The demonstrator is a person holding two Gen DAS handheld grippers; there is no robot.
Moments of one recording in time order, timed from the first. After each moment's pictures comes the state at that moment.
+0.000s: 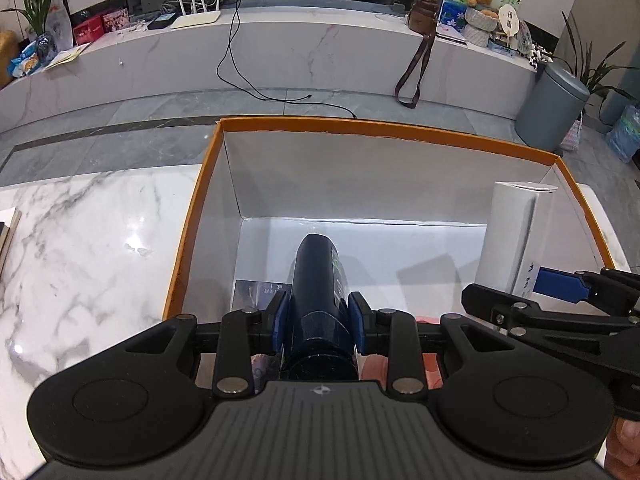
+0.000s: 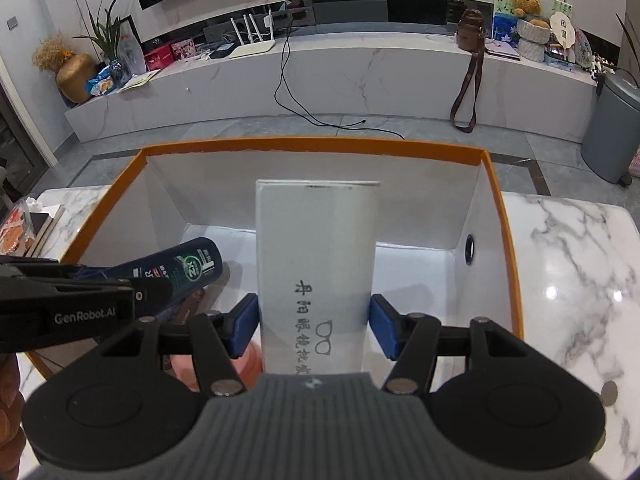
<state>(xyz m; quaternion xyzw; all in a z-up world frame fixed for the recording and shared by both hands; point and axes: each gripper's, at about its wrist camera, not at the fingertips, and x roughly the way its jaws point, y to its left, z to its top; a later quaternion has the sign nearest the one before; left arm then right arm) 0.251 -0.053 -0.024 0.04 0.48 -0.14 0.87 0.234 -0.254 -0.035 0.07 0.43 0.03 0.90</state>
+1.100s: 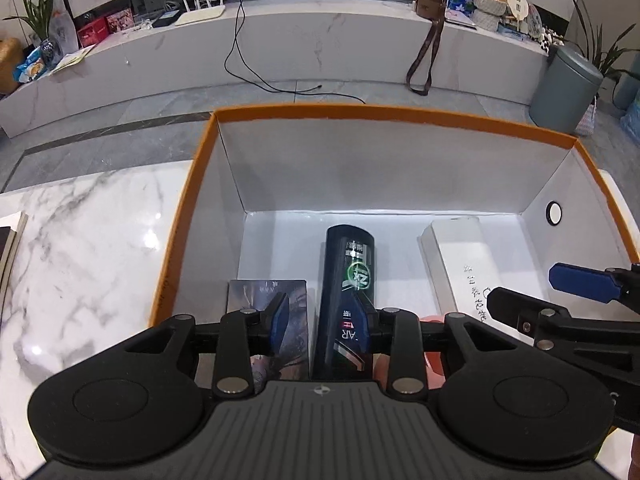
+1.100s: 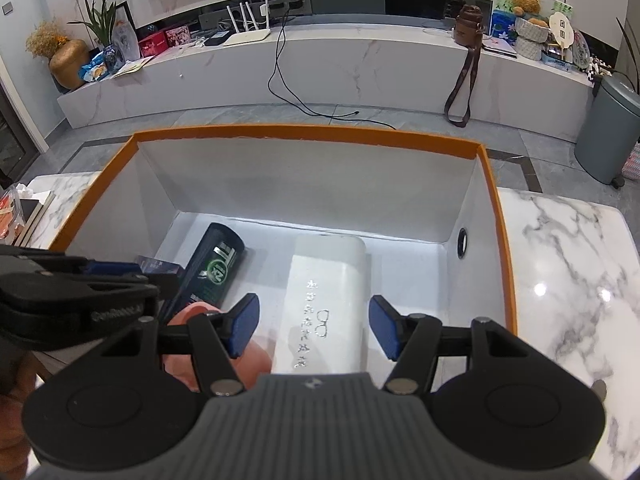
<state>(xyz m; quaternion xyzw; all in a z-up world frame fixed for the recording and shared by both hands) 0.259 -0.062 -0.032 0.07 0.49 -0.12 0.86 0.235 -0.254 -0.036 0.06 0.44 0.02 0.90</state>
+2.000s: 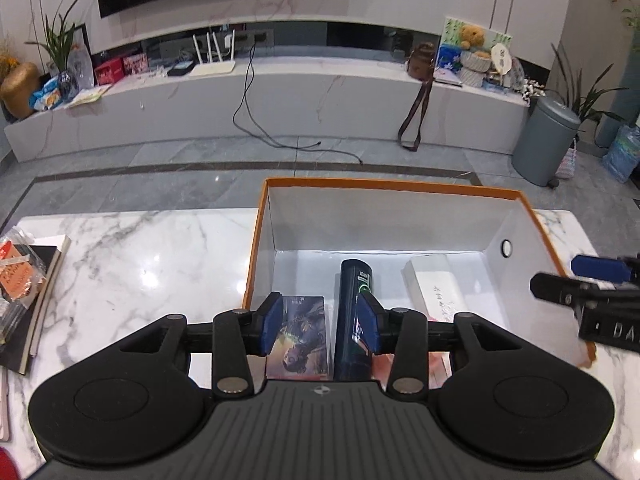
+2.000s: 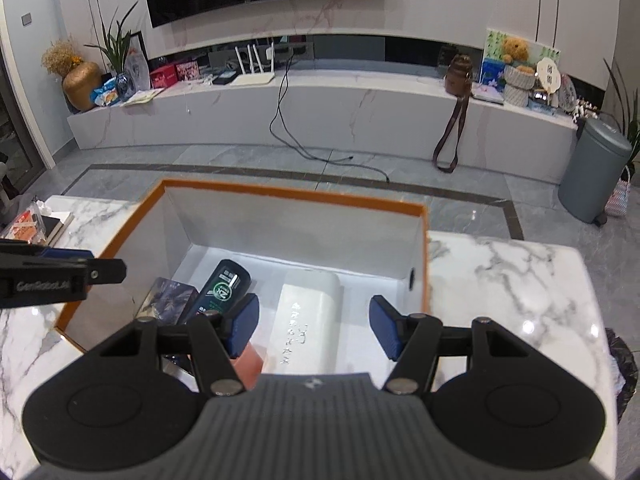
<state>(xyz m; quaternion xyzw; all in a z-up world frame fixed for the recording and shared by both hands) 0.203 -0.032 0.035 0.05 0.41 -0.13 0.90 0.174 -0.270 0.025 0.04 0.38 0.02 0.92</state>
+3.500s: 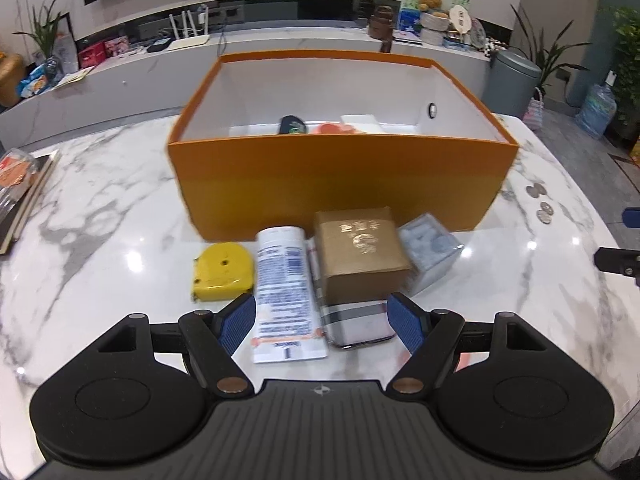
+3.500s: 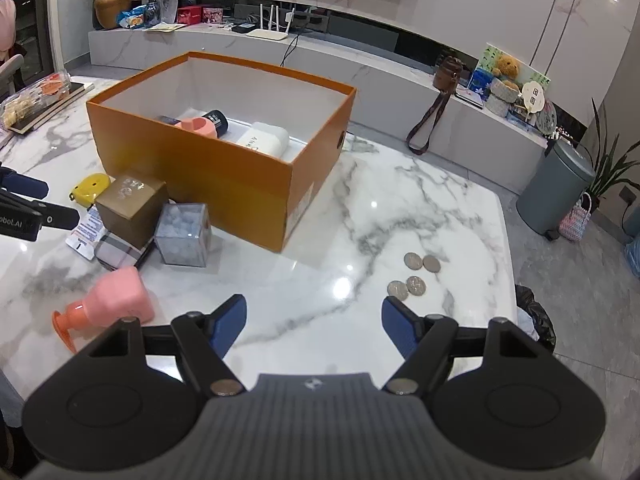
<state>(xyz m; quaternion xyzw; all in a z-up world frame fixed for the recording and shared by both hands) 0.053 -0.042 -0.031 0.06 0.43 -0.17 0.89 -0.013 -0.323 -0.014 -0.09 0.40 0.02 0.91</state>
